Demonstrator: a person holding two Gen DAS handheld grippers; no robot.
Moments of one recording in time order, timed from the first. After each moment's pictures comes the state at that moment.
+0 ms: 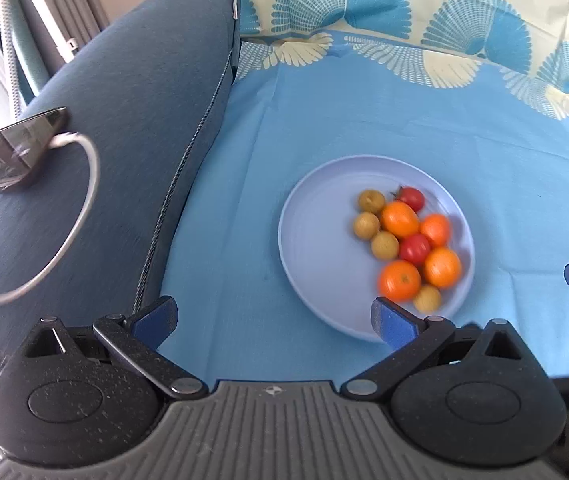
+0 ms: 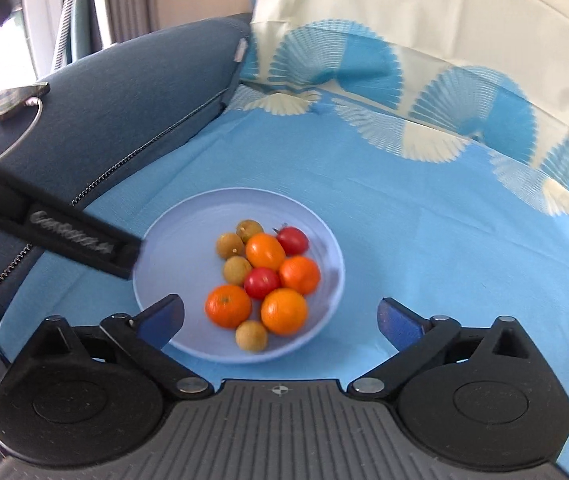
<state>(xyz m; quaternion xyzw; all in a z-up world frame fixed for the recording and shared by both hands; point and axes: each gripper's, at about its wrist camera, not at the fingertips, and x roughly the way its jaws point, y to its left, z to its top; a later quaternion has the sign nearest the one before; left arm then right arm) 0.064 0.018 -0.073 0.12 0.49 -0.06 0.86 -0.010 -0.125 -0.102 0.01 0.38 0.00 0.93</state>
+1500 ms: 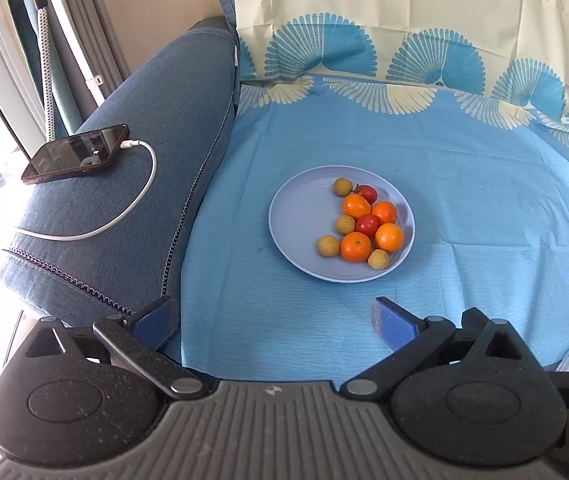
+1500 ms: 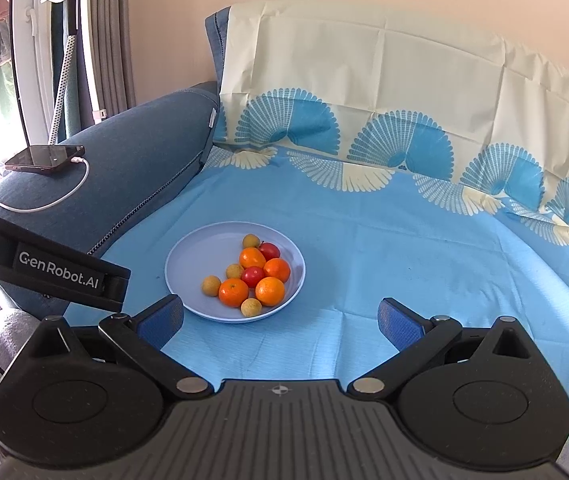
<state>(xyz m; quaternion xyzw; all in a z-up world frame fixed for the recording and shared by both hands) -0.049 0.026 -0.014 0.12 0.44 -0.07 0.89 -0.138 -0.108 -0.046 0.02 0.29 -0.06 0.95</state>
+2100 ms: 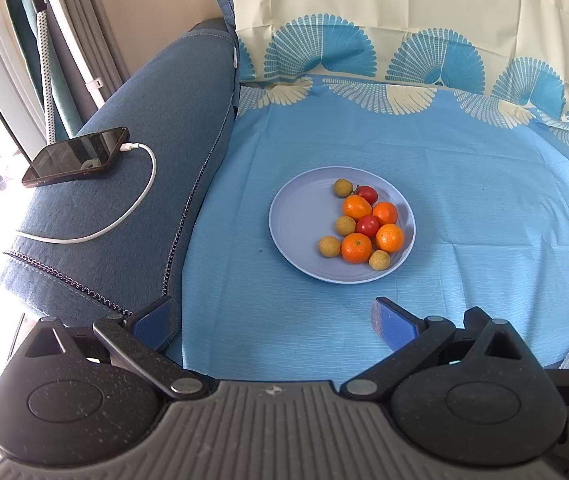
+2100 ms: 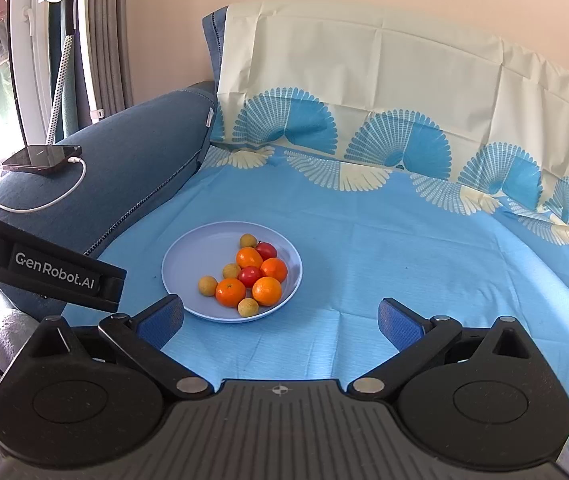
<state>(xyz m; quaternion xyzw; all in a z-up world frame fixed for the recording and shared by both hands) -0.049 0.025 -0.014 0.13 0.43 -0.07 0.89 -0.137 -0.106 -0.046 0.02 0.29 -0.06 0.95</state>
